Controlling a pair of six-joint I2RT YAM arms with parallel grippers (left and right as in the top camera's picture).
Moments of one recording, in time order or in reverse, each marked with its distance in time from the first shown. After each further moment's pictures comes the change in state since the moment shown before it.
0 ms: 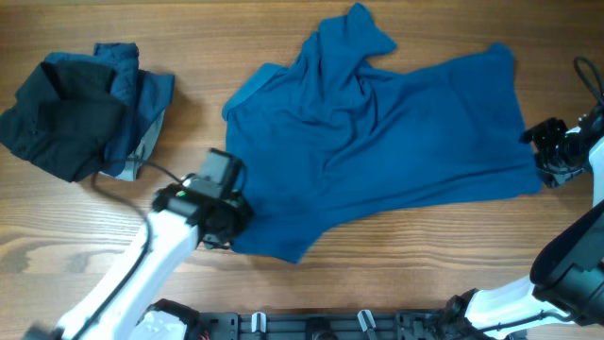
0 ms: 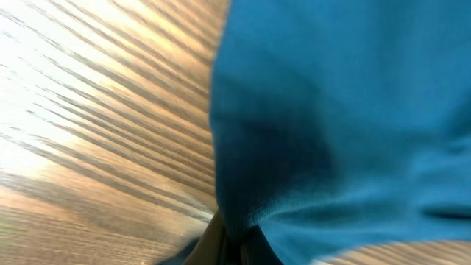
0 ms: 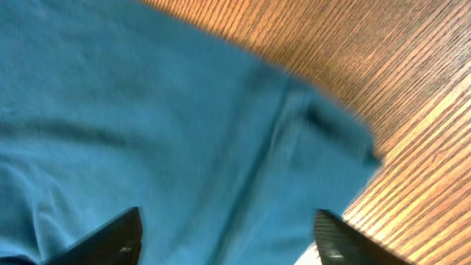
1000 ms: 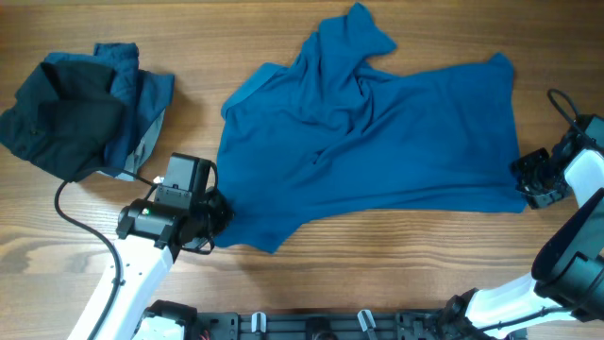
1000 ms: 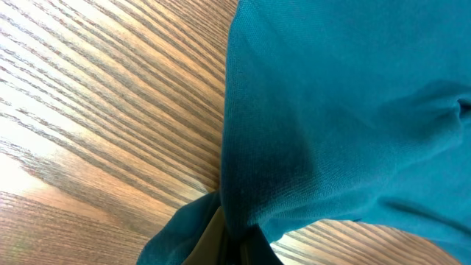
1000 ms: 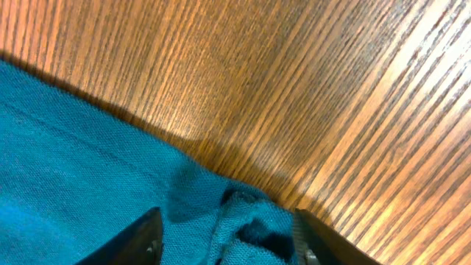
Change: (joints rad) left arm 0.124 -0.155 0.000 -0.059 -0.019 0.056; right arm 0.001 0.023 -0.235 0.213 0.162 0.073
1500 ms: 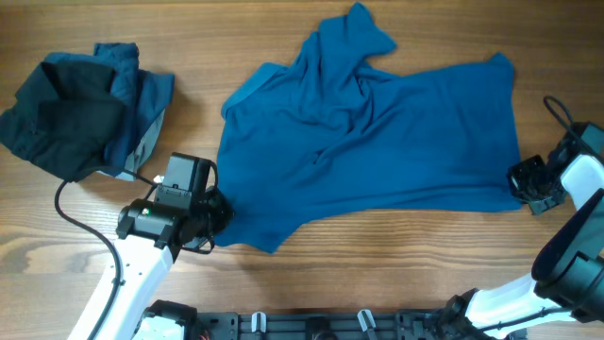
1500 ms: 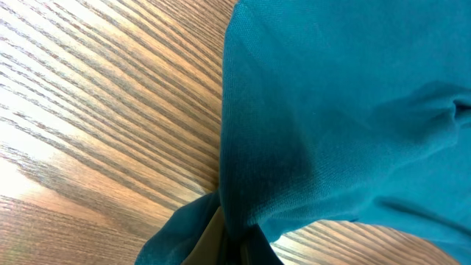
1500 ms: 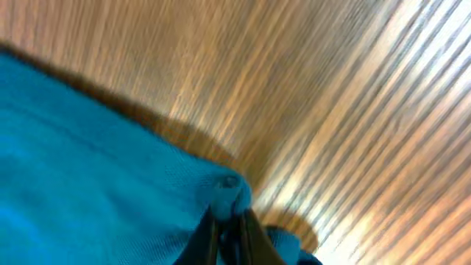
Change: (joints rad) left arm 0.000 0.000 0.000 0.008 0.000 0.003; right arm -0.004 -0.003 -0.042 -0.010 -0.032 -0.003
